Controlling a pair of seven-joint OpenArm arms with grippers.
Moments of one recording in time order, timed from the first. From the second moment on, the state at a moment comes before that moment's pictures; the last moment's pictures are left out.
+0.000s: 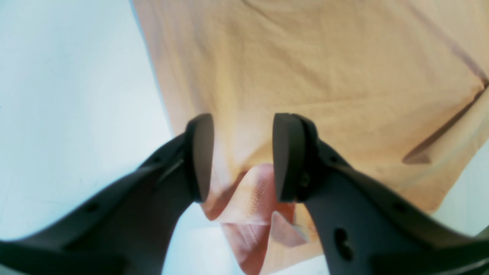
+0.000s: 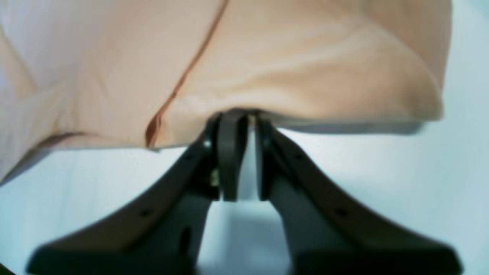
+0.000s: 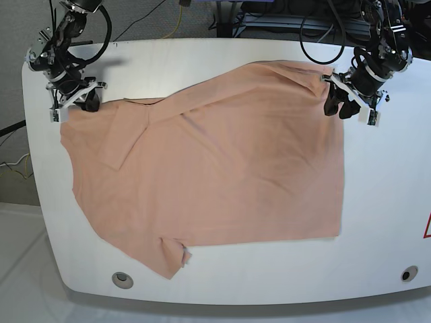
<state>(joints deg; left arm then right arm) 23.6 -15.0 -20.9 103.4 -31.5 -29.1 40.8 -12.4 9.1 41.3 87.9 29.0 39.7 -52.9</state>
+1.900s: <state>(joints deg) 26.0 -14.8 -20.4 103.7 -28.5 -29.1 39.3 -17.8 9.1 35.8 94.2 32.4 39.7 -52.2</state>
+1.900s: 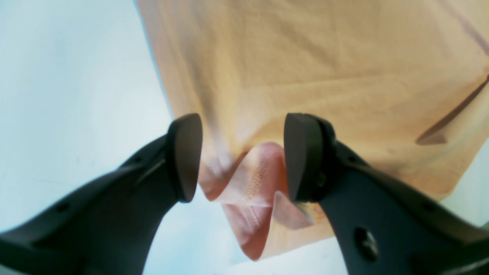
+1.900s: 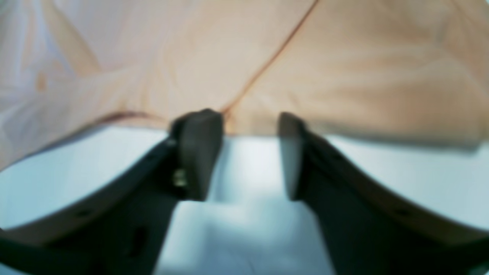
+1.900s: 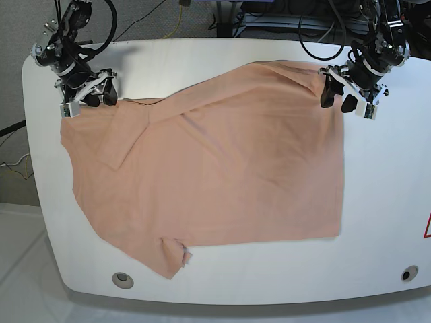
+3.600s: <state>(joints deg) 26.8 -14.8 -20.2 103.7 -28.6 -29.1 40.4 -19.0 4.7 29.5 93.0 28.6 37.3 -46.5</state>
